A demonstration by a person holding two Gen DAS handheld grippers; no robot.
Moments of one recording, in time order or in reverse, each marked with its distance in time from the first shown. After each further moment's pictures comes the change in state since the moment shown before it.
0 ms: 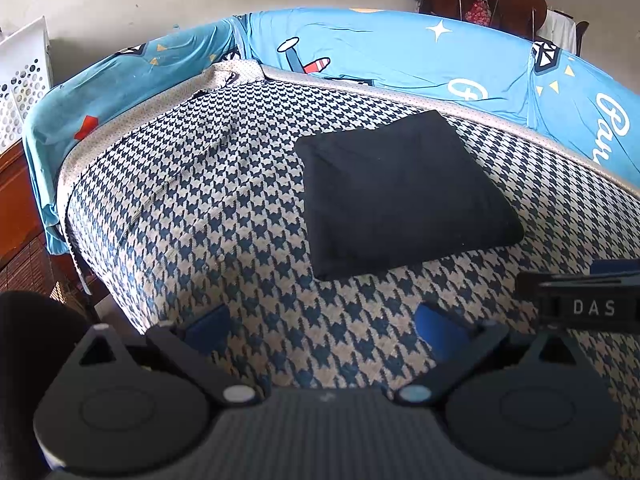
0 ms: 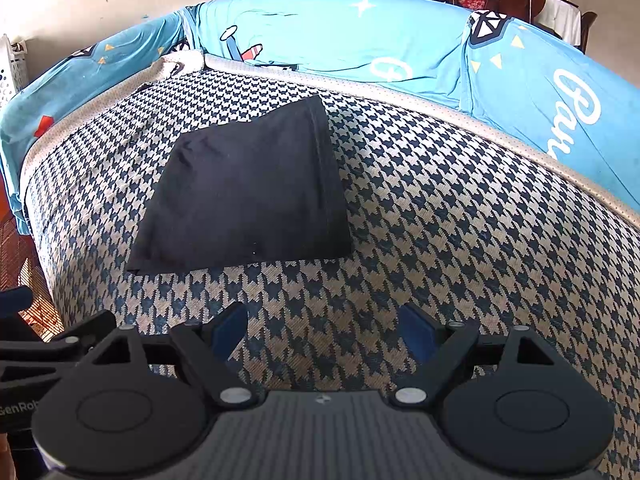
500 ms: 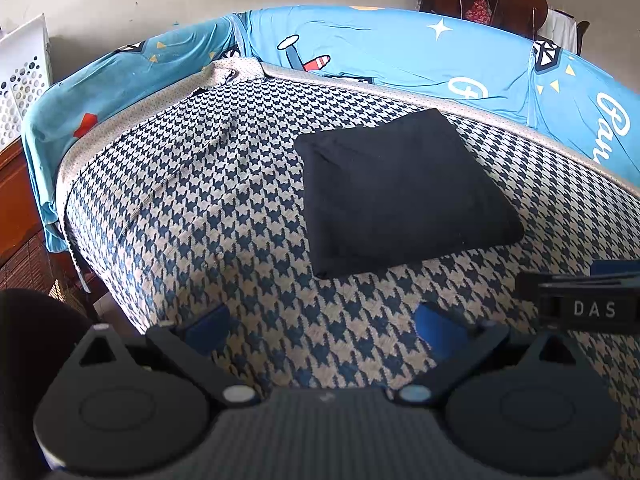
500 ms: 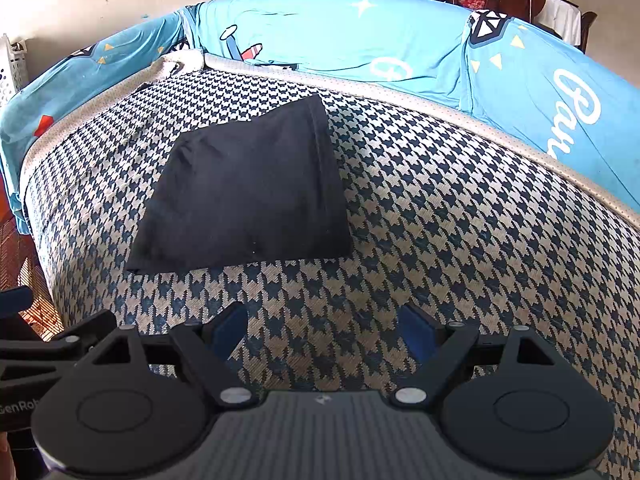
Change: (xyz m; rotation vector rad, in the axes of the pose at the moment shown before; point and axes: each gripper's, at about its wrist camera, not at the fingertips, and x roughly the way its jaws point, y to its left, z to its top) left arm 0.002 0.000 0.000 -0.004 0.010 -0.002; right arm 0.000 0.000 0.000 -0.002 0.002 -0.001
